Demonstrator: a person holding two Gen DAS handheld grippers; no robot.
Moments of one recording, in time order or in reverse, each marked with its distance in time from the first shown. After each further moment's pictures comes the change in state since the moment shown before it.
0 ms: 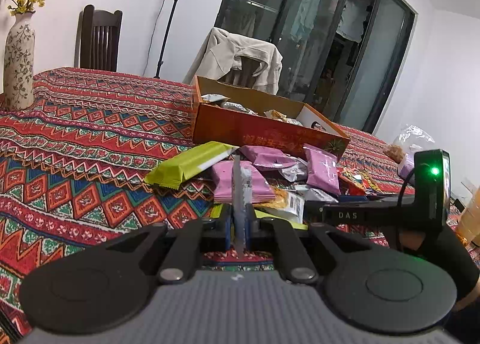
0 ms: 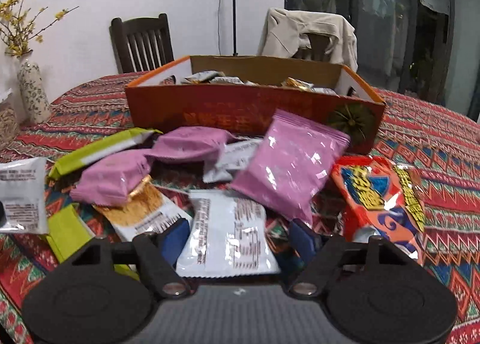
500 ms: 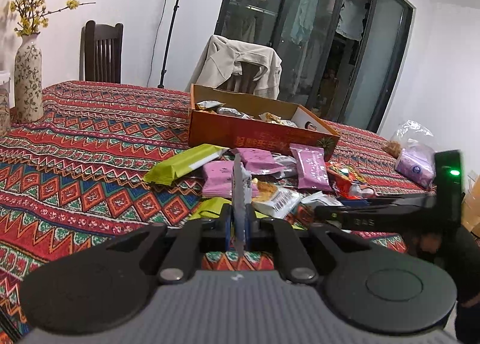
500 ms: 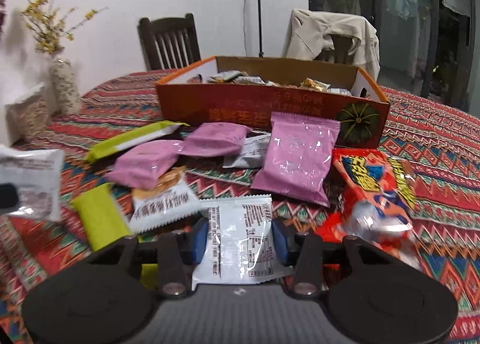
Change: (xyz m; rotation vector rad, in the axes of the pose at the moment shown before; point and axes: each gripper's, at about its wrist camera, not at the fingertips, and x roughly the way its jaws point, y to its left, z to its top) left arm -0.035 -0.036 -0.010 0.042 -0.020 0.043; right arm -0.041 -0.010 -0.013 -0.043 0.000 0.120
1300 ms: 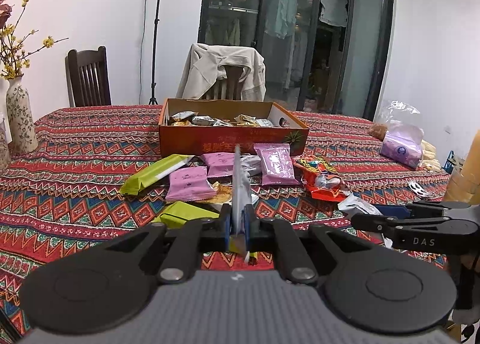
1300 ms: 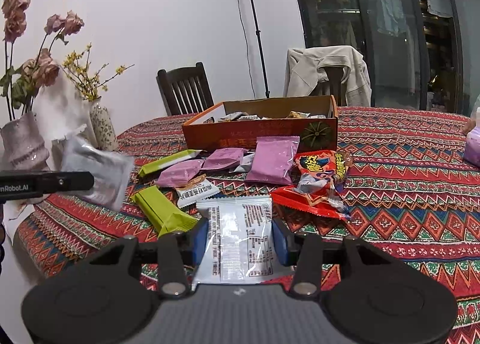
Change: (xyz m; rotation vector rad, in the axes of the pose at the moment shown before) left arm -0.025 -0.070 0.003 0.121 -0.001 0.032; right arm -0.134 -0.038 -0.060 0.075 -0.172 0.085
